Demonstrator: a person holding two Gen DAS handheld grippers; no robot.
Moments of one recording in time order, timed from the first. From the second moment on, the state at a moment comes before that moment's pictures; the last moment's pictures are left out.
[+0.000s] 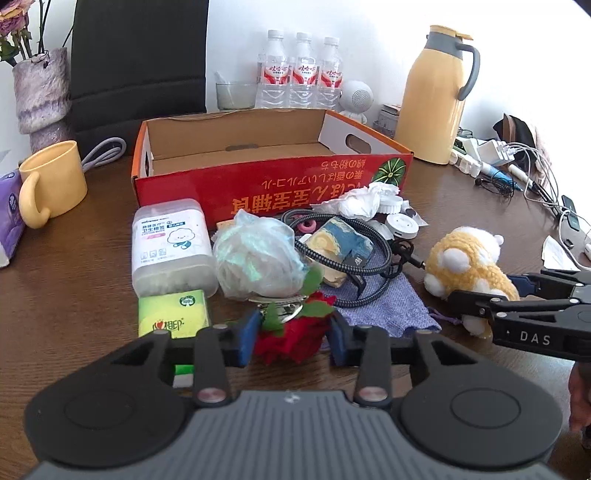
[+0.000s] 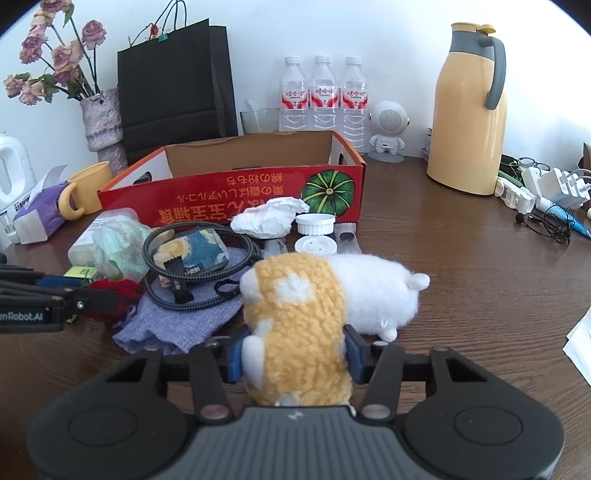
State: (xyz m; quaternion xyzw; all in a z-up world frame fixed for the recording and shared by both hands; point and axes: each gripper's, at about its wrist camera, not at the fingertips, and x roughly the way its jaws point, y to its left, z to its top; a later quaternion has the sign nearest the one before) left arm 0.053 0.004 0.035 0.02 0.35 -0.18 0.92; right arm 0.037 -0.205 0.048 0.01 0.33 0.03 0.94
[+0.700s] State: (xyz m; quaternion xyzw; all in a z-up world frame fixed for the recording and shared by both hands) left arm -0.068 -0.019 0.076 0.00 0.28 -0.14 0.95; right arm -0.069 -0.169 0.089 -0.02 0.27 0.09 0.96
